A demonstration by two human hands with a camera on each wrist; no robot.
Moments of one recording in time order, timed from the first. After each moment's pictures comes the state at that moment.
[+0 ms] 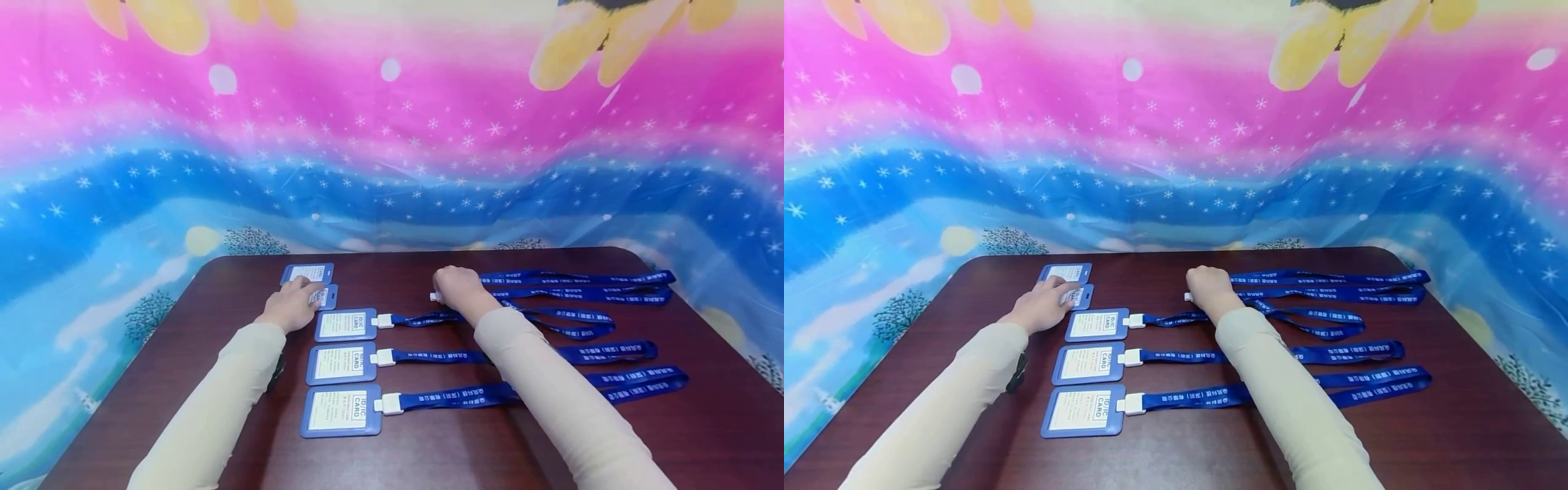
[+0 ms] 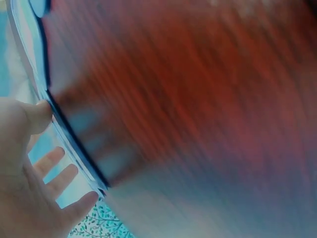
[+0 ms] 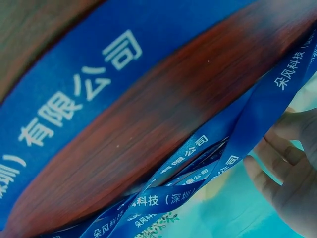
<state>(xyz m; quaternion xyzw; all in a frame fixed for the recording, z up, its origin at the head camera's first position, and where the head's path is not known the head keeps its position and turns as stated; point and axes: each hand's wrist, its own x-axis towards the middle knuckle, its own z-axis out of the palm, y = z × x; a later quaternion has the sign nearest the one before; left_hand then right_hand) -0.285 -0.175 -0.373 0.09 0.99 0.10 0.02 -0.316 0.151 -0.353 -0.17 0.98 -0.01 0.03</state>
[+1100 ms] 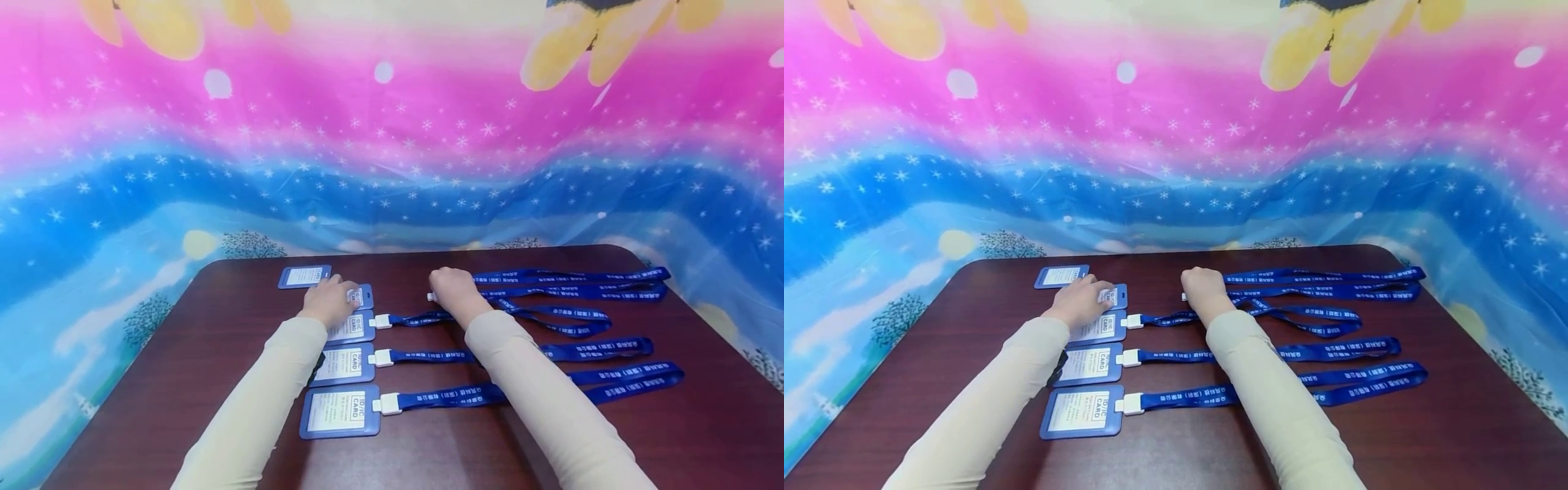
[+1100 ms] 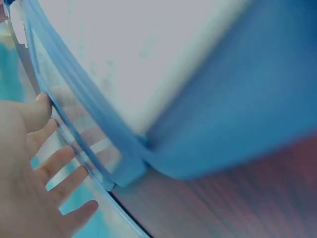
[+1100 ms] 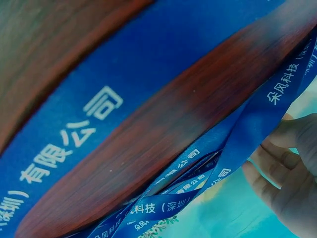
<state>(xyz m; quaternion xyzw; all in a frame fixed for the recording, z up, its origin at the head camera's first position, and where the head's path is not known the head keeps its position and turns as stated) -0.292 -0.105 -0.371 0.09 0.99 0.09 0.02 -0.310 0.145 -0.358 -0.16 0.99 0.01 -0.02</state>
